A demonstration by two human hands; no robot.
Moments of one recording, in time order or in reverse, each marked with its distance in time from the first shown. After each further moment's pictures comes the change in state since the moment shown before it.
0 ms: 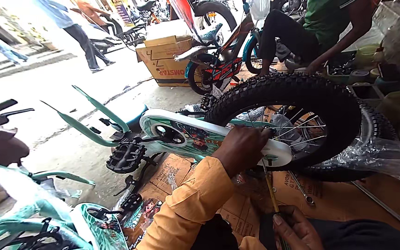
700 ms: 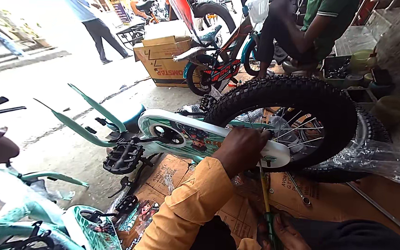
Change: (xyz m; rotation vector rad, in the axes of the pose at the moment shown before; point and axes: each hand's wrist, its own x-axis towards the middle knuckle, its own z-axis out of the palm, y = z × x) left_hand 0.002 0.000 -0.002 -0.012 -0.033 -0.015; right_hand -0.004 0.006 0.014 0.462 -0.033 0.313
